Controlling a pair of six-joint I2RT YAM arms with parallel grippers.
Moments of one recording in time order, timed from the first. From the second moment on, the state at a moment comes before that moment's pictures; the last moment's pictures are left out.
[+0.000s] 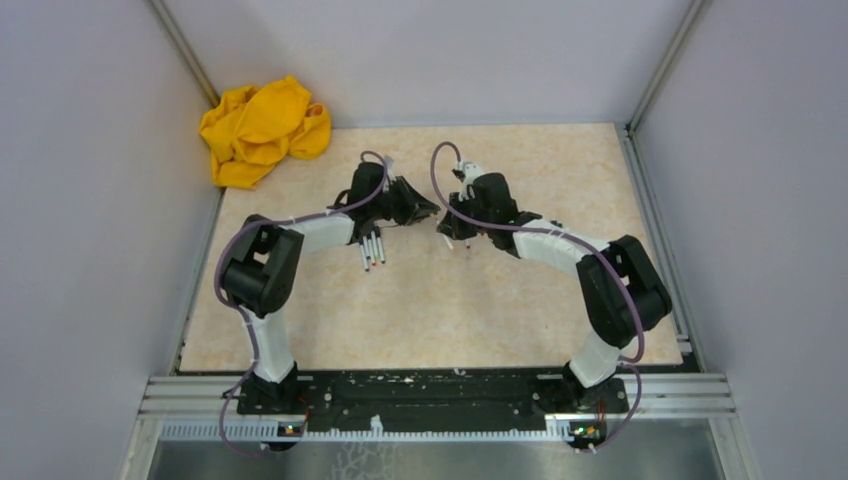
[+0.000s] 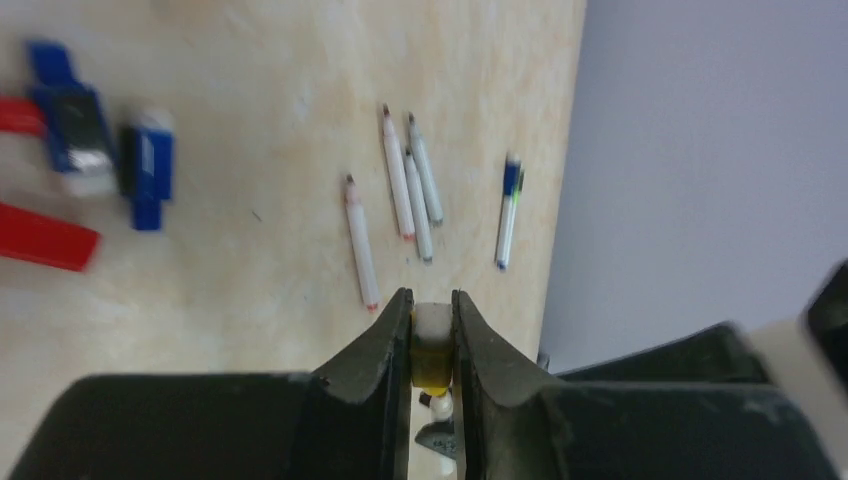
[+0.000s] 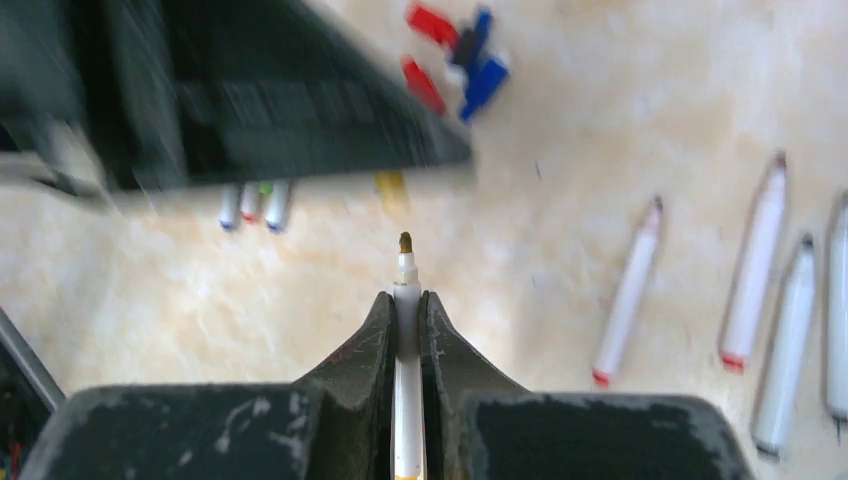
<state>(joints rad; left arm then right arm) -0.48 1.92 1.12 0.31 0.41 -1.09 0.52 1.66 0.99 0.11 -0.28 0.32</state>
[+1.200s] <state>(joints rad) -0.45 1.96 1.24 0.06 -0.04 -0.78 0.49 1.72 1.07 -0.21 0.10 0.23</state>
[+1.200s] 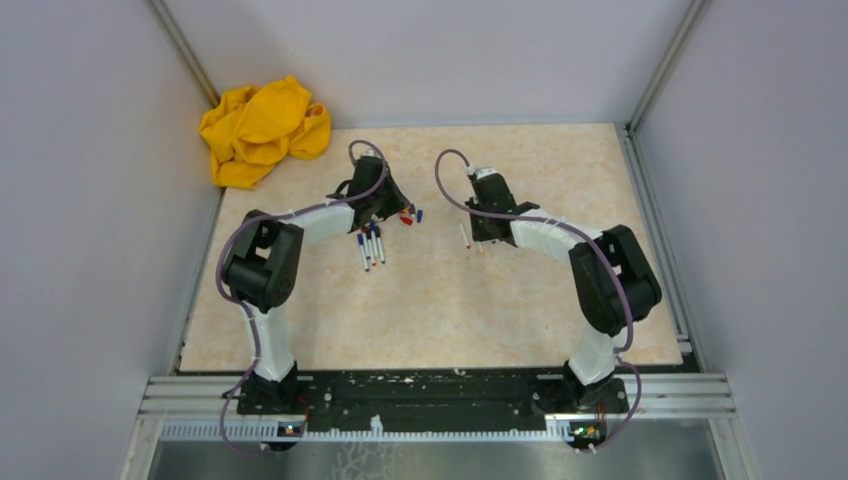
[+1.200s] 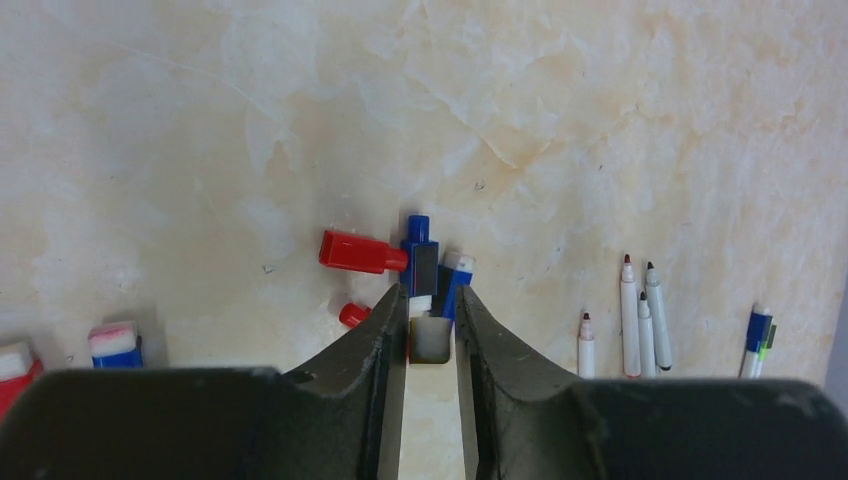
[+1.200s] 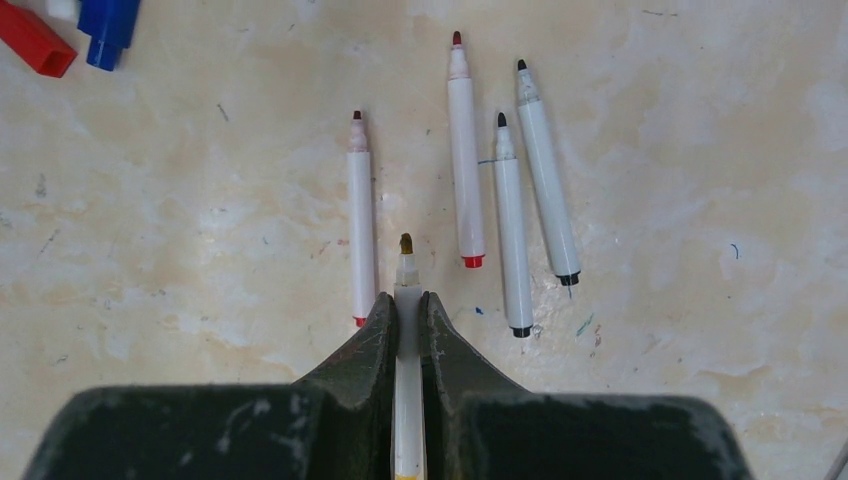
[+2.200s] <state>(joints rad) -0.51 1.92 1.26 0.03 -0.11 -0.75 0.49 1.85 1.13 -0.20 0.11 0.18</state>
